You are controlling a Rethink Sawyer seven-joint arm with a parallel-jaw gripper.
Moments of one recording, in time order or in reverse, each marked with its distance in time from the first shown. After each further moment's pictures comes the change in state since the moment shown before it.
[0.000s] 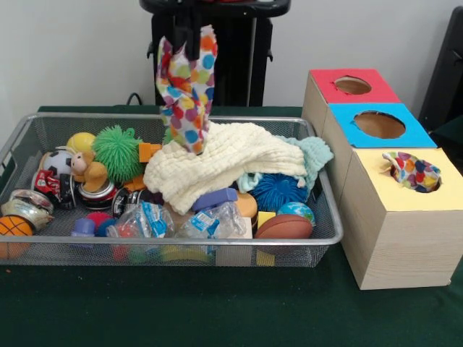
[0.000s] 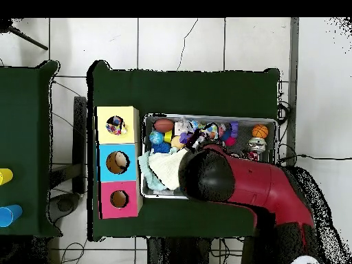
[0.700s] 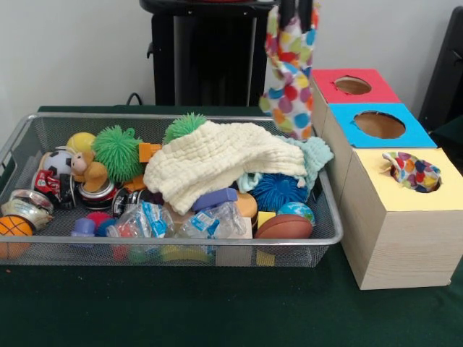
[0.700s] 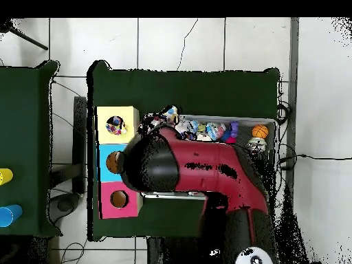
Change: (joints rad) arm 0.183 -0.015 0.000 -0.110 0.064 0.068 0.000
